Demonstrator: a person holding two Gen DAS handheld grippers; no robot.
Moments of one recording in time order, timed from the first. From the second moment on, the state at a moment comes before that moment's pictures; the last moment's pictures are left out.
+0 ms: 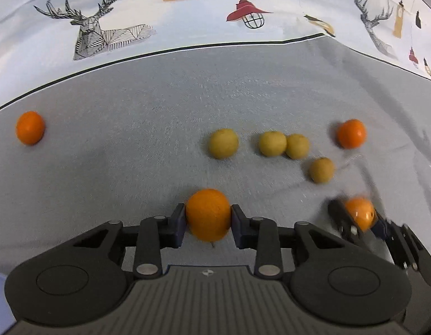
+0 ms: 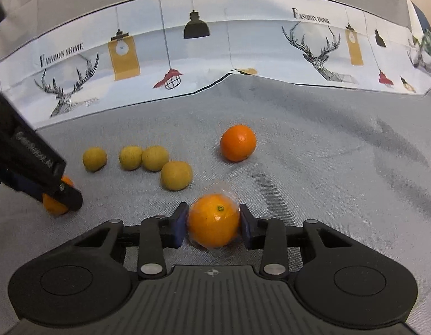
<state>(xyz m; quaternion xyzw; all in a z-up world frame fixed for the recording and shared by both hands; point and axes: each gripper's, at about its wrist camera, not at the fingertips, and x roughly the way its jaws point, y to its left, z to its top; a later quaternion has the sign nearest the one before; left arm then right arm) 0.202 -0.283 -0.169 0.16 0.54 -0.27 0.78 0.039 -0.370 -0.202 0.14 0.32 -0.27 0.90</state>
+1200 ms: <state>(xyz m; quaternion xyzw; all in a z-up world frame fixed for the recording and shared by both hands) -0.080 0.097 0.036 0.02 0.43 -0.19 0.88 -0.166 -0.083 0.045 0.06 0.24 0.05 0.97</state>
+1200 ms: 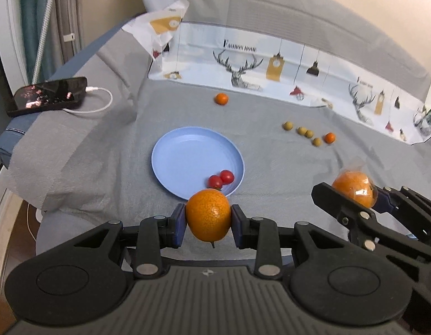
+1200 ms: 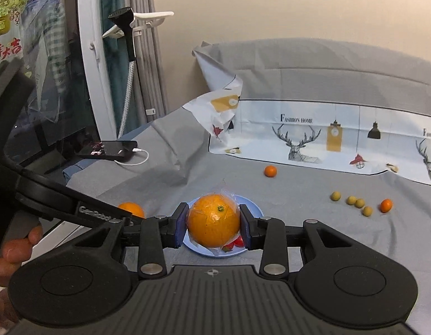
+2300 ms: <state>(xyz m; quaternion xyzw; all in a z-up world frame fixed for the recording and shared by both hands) -0.086 0.109 0.034 0.01 0.41 -0.20 0.89 -0.169 -0.066 0.045 0.02 0.25 0.04 0.97</state>
